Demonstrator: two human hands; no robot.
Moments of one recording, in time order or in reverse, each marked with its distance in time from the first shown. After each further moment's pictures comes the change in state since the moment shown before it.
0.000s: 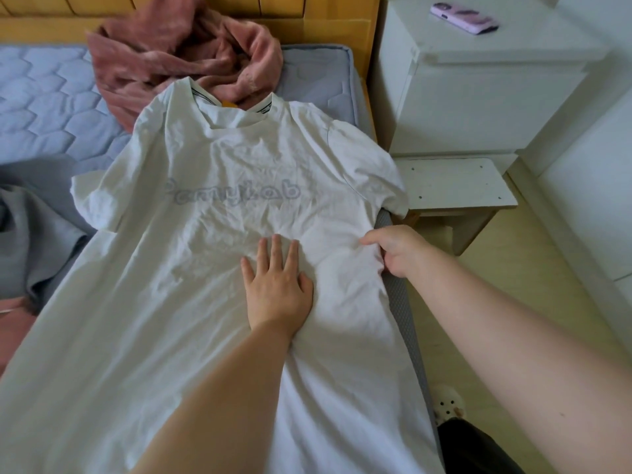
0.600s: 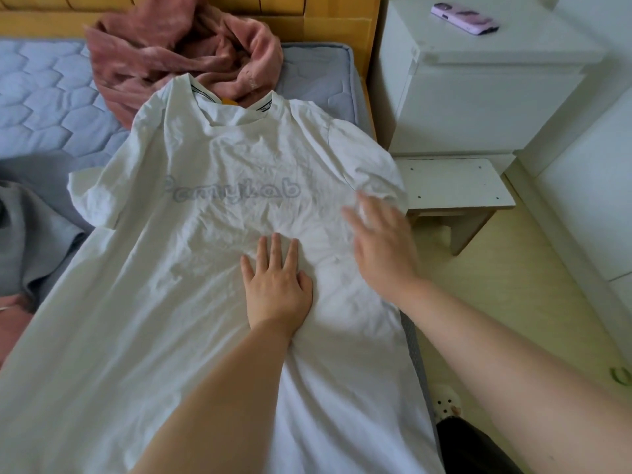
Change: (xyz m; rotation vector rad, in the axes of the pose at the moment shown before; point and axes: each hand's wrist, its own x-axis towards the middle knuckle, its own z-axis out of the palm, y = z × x) left_hand -0.001 -0.001 -0.001 -0.003 0.005 0.008; right_hand -0.017 0.029 0.002 -1.307 0.336 -1.246
